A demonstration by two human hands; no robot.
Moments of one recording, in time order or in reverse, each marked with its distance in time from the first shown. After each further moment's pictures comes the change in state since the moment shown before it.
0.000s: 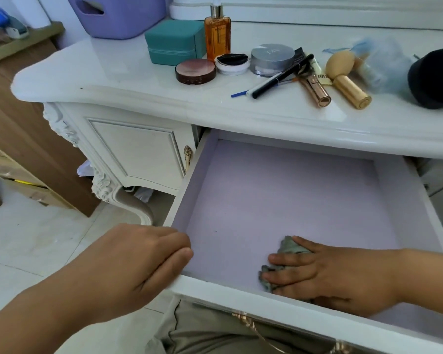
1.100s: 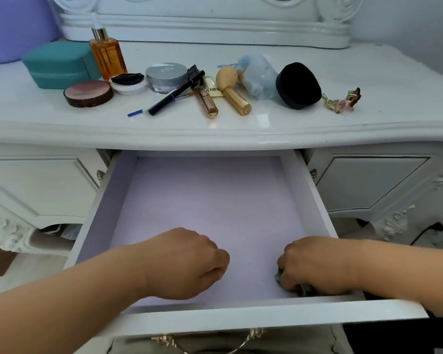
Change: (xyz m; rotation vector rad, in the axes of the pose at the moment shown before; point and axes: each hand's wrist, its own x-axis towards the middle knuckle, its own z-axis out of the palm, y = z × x) left_hand 0.130 0.084 0.047 0.223 -0.381 0.475; right_hand -0.069 -0.029 0.007 -0.100 -0.195 0.476
